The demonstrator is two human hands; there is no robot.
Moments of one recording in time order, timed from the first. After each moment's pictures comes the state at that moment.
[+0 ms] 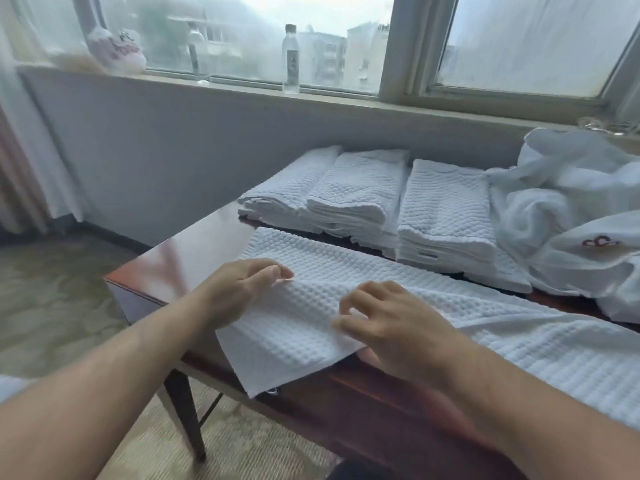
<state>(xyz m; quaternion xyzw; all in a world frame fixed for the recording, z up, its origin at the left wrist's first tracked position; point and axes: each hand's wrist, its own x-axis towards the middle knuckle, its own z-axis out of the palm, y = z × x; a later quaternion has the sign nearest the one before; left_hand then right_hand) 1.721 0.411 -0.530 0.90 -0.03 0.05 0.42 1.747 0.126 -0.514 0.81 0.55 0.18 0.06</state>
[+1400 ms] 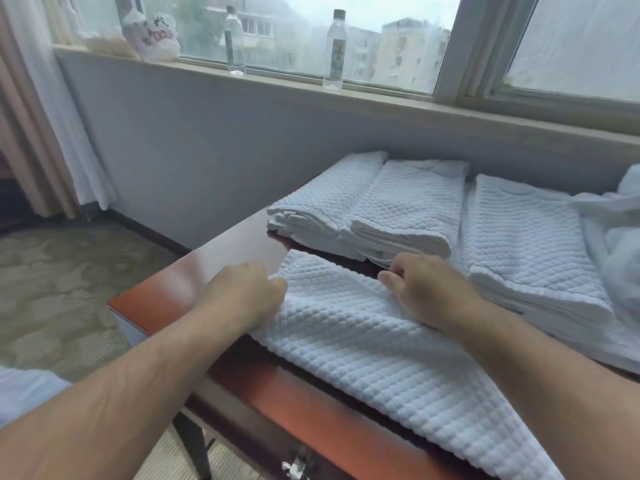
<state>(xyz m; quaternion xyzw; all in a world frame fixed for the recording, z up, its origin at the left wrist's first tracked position) 1.780 0.443 -0.514 0.94 0.28 0.03 0.18 1.888 0.205 -0.502 0.96 0.24 0.03 -0.13</state>
